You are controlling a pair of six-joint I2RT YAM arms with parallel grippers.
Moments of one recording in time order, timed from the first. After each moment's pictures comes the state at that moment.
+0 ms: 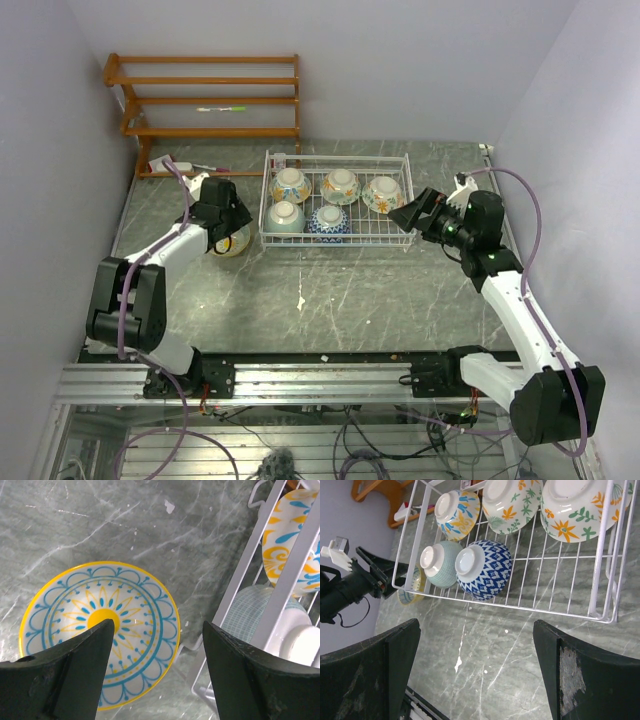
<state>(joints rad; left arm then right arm) -0.22 1.51 0.89 -0.15 -0.21 -0.71 0.11 1.02 0.78 -0.14 -0.42 0.58</state>
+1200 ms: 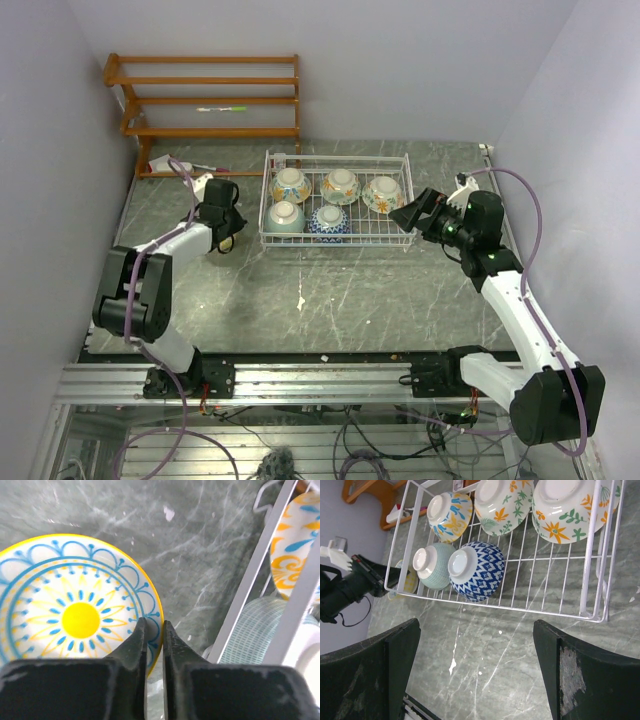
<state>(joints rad) -0.22 1.62 0.90 -0.05 -0.20 -0.71 0.11 1.03 0.78 -0.15 -0.39 0.56</state>
